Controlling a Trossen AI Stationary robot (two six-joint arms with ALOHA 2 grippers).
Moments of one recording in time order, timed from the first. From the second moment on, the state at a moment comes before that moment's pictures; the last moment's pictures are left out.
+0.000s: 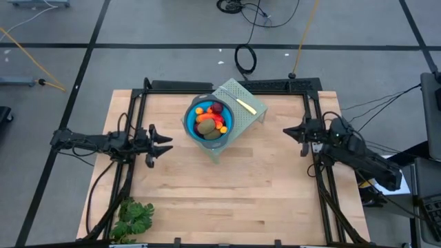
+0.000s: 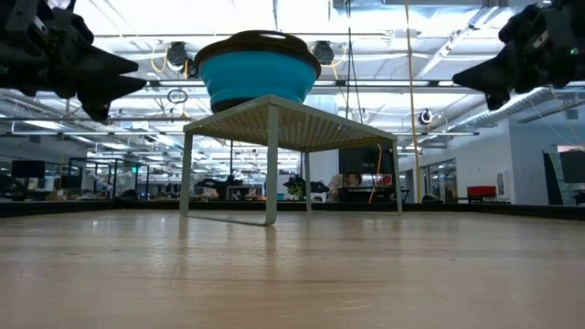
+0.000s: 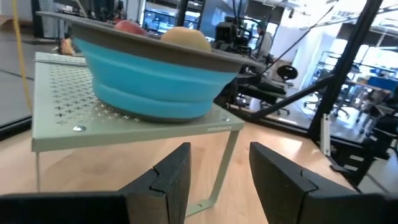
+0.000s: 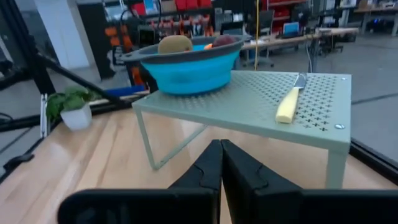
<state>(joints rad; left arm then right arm) -0.15 0.10 0.04 0.09 -0.24 -0.23 -0.48 0.03 0.24 -0.26 -0.32 0.11</state>
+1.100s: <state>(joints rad) -0.15 0.10 0.04 -0.01 -0.32 -0.28 -0.52 0.00 0.04 -0.04 -0.32 0.06</state>
